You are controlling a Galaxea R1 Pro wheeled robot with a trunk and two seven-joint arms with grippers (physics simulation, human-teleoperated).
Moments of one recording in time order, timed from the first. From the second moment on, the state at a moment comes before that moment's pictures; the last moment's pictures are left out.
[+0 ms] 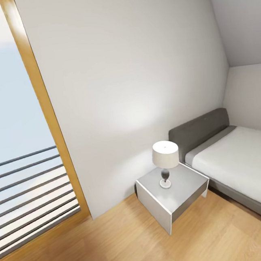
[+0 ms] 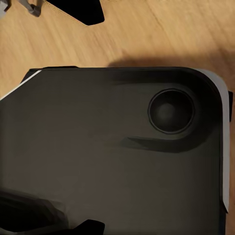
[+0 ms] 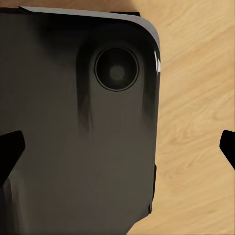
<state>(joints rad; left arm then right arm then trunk) 0.00 0.00 0.01 -0.04 0.05 -0.01 0.00 0.00 -0.02 0.01 0.00 0.00 -0.09 0.00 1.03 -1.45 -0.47</state>
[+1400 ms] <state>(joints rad) 0.00 0.00 0.01 -0.04 0.05 -0.01 0.00 0.00 -0.02 0.01 0.00 0.00 -0.08 0.00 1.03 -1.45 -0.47</state>
